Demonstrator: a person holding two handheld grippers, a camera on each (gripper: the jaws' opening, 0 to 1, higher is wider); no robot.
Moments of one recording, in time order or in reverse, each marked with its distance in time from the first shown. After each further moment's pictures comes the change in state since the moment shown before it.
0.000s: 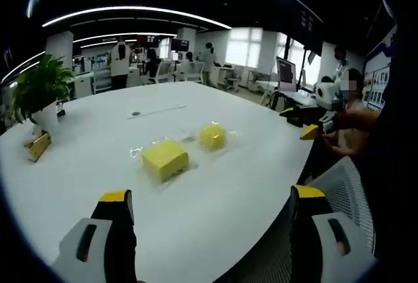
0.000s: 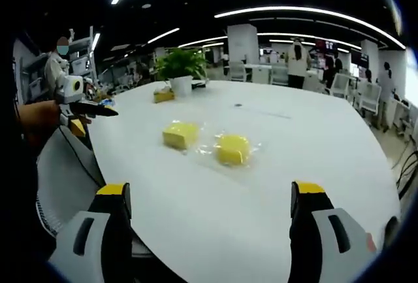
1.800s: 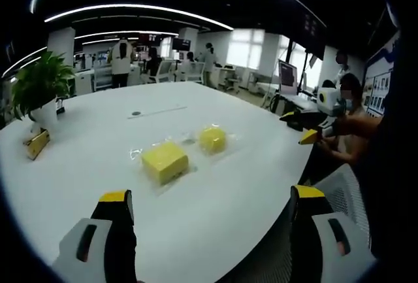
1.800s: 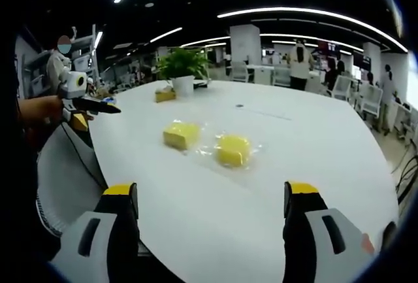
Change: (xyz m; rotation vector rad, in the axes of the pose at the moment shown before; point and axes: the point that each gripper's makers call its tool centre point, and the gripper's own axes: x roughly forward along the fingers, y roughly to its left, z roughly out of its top) left arm 0.004 0.002 0.006 -0.025 0.003 -0.009; right arm -0.001 -0.001 0.002 -0.019 0.003 0.013
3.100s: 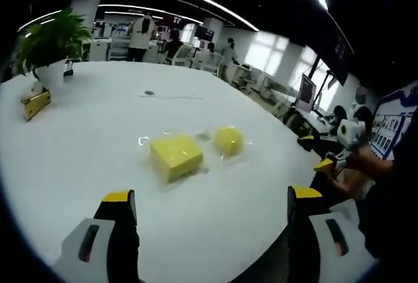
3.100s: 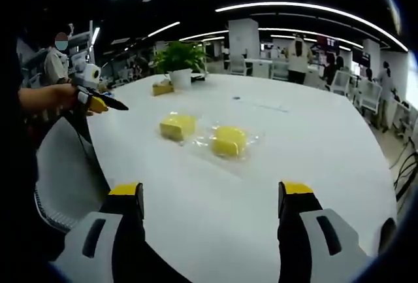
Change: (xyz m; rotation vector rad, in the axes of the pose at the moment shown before) left arm 0.035 0.050 0.009 -0.297 0.039 0.030; right arm -0.003 -0.007 -0.013 0.000 0.047 -0.008
